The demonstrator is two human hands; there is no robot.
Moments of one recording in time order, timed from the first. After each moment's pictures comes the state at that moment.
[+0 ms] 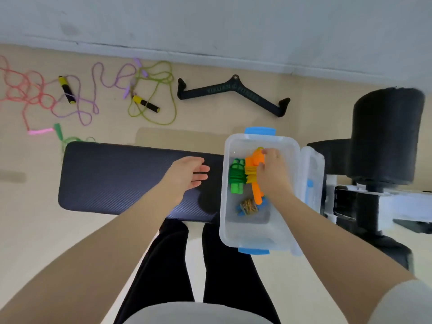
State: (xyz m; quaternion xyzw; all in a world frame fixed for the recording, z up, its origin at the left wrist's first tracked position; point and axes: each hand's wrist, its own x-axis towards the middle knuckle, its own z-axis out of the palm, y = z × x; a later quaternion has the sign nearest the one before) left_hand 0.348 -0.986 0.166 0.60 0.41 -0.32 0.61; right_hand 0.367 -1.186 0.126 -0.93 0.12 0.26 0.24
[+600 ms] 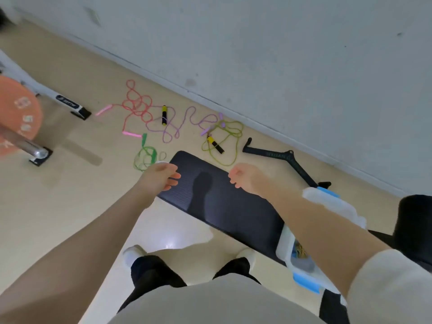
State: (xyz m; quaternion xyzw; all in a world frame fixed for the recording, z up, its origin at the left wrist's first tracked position) left_hand 0.184 -0.701 0.275 0.65 0.44 -0.08 0.62; right_hand 0.317 -0.895 0.278 -0.87 -0.13 0.42 0.23
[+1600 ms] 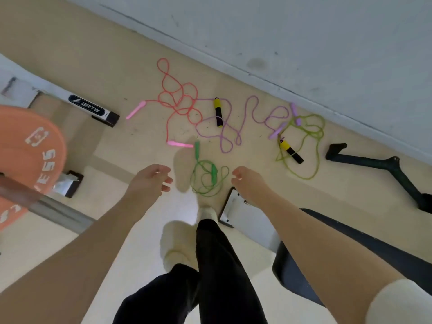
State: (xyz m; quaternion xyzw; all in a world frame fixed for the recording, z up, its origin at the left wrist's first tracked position) left_hand 0.276 -0.193 0.080 0.65 0.48 -0.13 0.58; right_hand 0.391 -0.392 0.050 -0.86 -0.05 0.46 0.22
